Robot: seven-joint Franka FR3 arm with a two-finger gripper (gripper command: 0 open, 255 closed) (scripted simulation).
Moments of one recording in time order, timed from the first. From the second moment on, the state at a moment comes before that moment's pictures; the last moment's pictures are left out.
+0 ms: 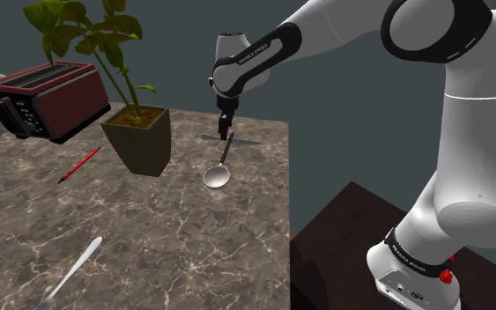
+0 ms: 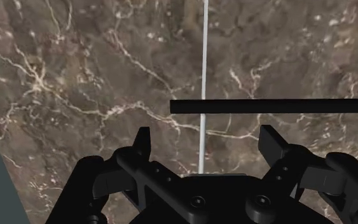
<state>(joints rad) 0.13 0.41 0.00 -1.81 0.01 2.28 -0.56</state>
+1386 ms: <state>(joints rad) 0.13 0.42 0.00 -1.82 0.01 2.30 -0.56</state>
